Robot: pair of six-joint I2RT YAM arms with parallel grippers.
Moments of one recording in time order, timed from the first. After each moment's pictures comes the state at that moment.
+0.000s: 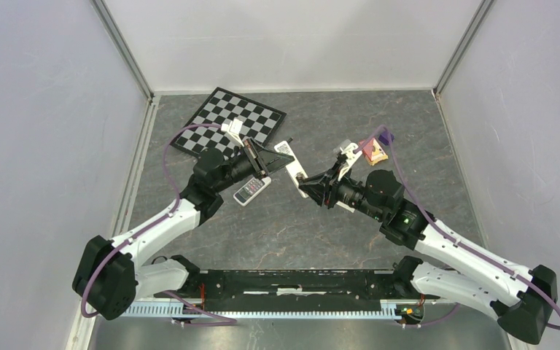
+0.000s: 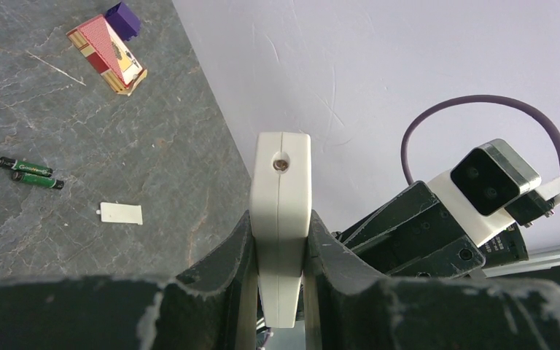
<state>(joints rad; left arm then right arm) -0.58 1.15 0.67 0.53 0.43 -1.12 0.86 0.87 0.70 0.08 -0.11 0.30</state>
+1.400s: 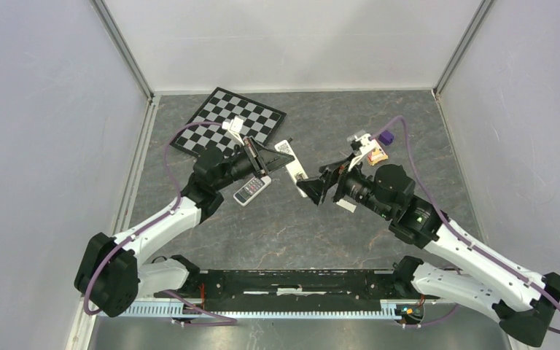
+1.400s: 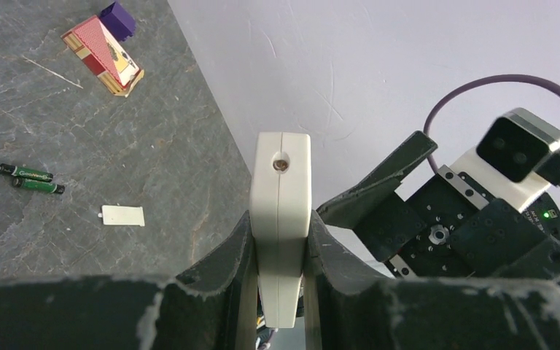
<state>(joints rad) -0.56 1.18 0.68 0.56 0.47 -1.11 0.86 0.86 0.82 -0.06 -0.04 0.41</state>
